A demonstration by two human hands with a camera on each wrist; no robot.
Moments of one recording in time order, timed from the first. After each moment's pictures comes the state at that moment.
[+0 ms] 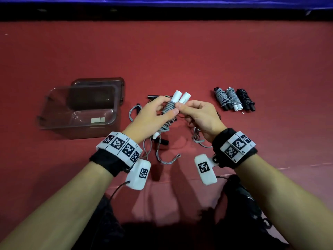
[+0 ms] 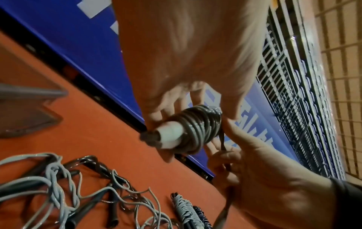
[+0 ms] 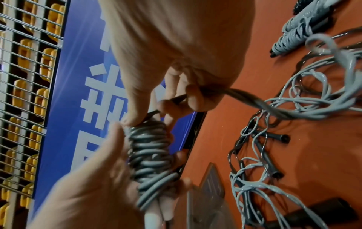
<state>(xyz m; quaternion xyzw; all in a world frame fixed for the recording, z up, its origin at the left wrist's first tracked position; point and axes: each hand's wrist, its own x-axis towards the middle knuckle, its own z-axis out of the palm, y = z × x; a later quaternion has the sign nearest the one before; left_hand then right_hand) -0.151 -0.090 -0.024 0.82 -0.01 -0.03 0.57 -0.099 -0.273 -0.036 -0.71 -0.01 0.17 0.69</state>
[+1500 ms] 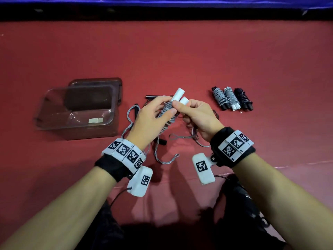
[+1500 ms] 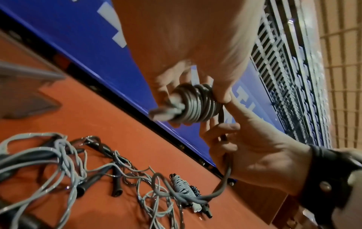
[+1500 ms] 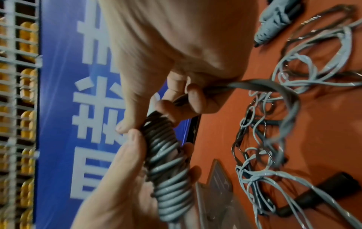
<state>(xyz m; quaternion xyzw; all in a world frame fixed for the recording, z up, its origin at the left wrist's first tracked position) -0.159 -0.105 -0.034 0.82 0.00 0.07 0.57 -0.100 -0.274 -0.032 -0.70 -0.01 0.20 0.68</state>
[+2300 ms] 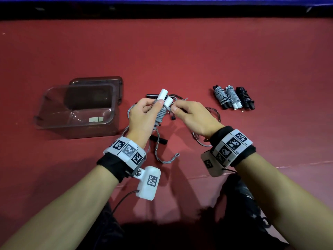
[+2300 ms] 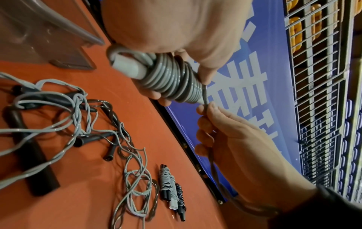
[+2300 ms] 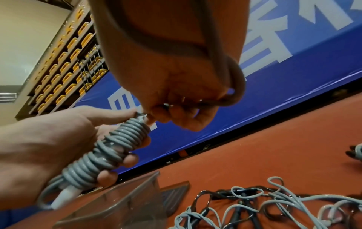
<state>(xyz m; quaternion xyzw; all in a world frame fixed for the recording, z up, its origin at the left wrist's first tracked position) -0.154 -0.110 -0.040 0.69 0.21 0.13 0.68 -0.094 -0.275 -0.027 -0.89 -0.30 0.10 0.33</state>
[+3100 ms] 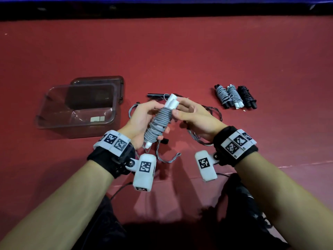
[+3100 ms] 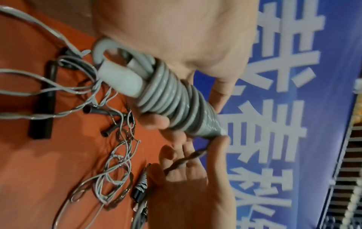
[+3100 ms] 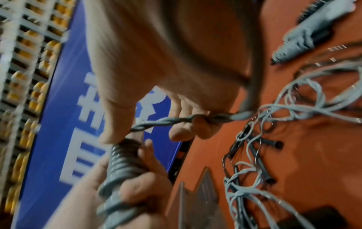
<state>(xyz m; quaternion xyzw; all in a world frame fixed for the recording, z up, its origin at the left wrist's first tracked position) -0.158 -0.096 -0.018 0.51 0.19 -0.21 0.81 -0.102 -0.273 -0.036 -0.62 -0.13 0.31 0.71</state>
